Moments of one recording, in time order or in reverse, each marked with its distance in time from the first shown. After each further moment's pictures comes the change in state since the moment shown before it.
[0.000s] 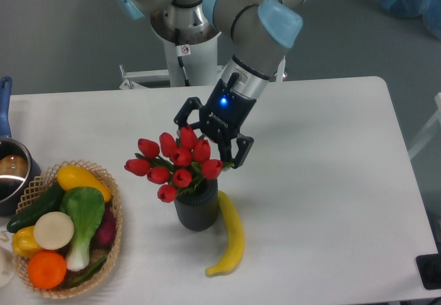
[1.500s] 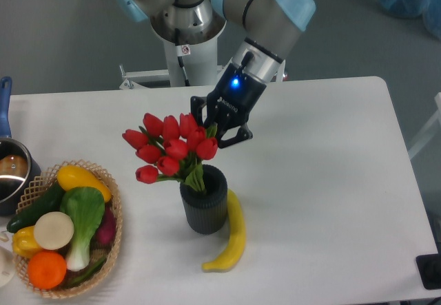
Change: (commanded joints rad) arm 0.100 0.133 -0.037 -0.014 -0.150 -0.055
